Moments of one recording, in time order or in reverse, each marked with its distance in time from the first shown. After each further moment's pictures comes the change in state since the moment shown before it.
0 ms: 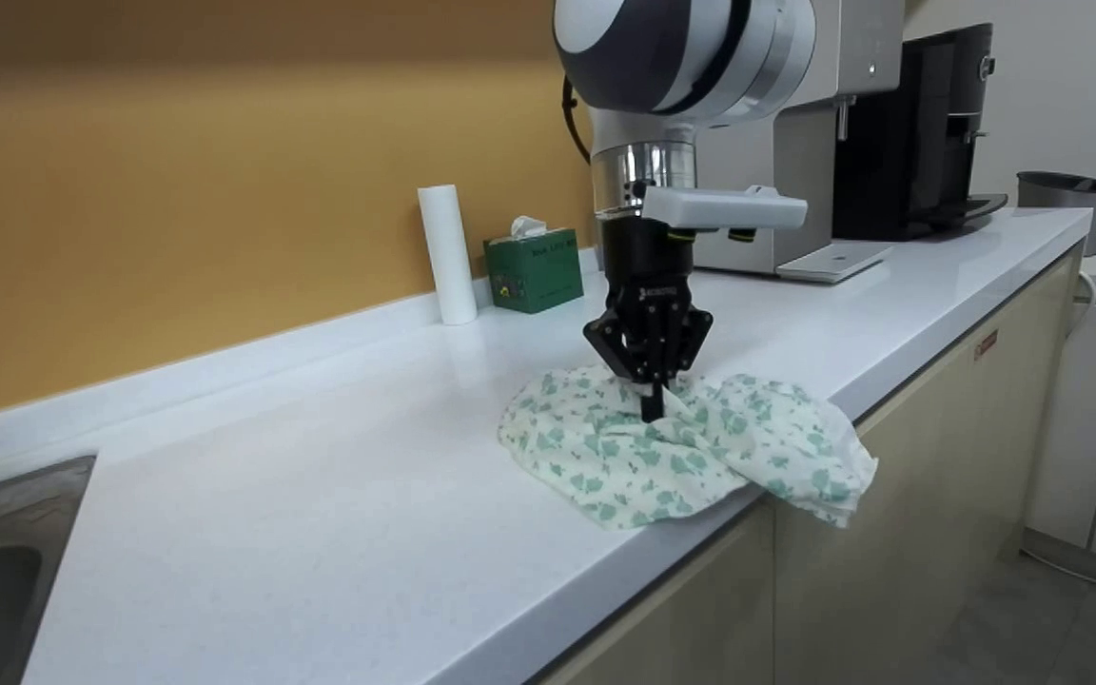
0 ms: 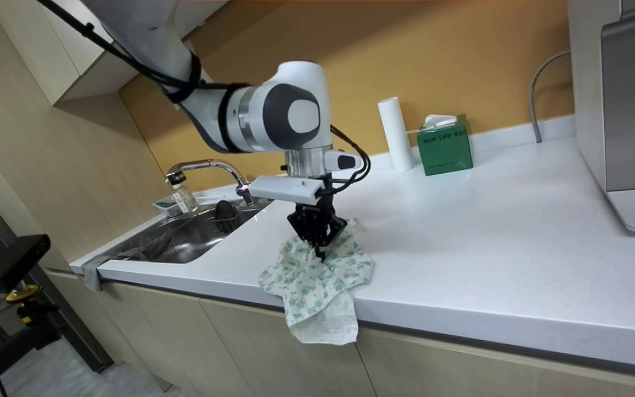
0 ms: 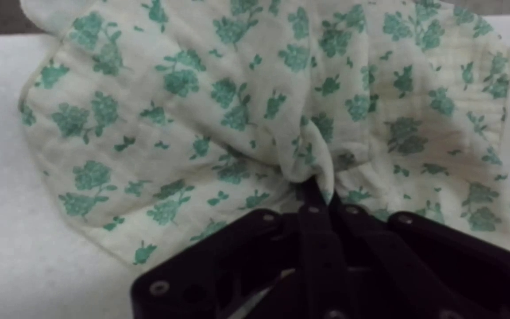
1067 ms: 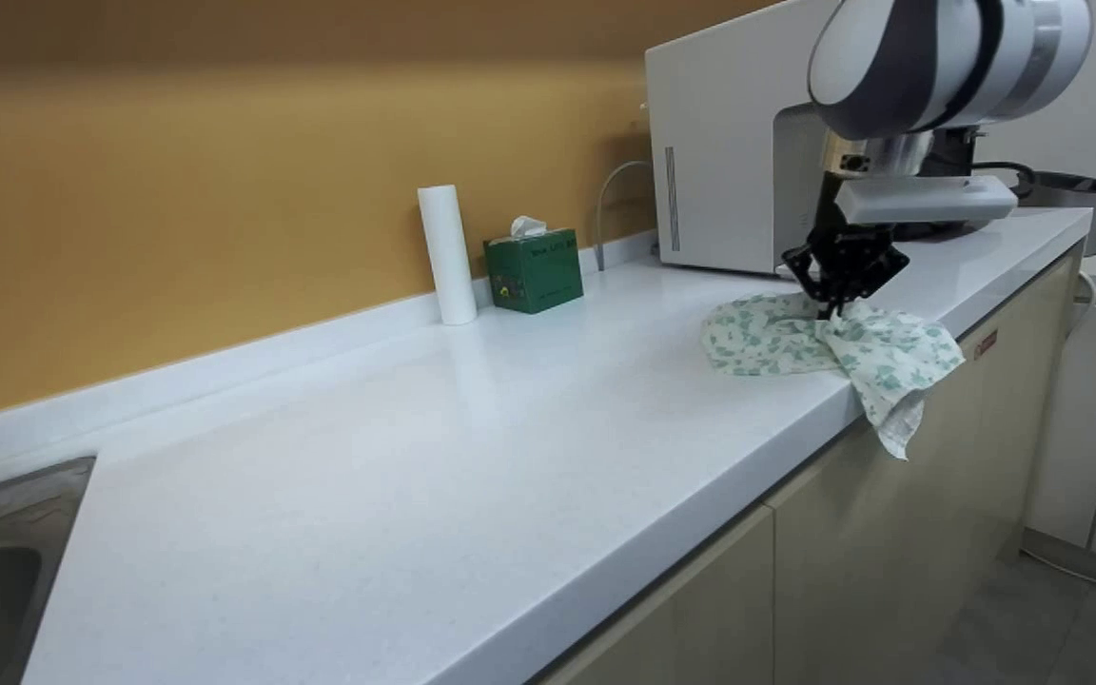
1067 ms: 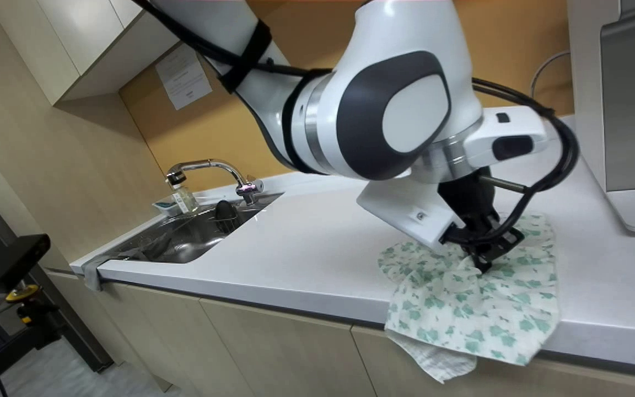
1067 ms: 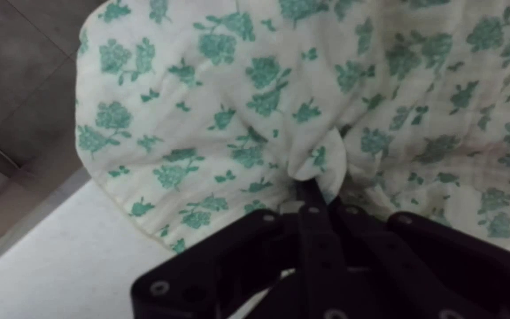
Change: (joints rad) arm -0.135 -0.129 -0.298 -0.330 -0.006 0.556 0.154
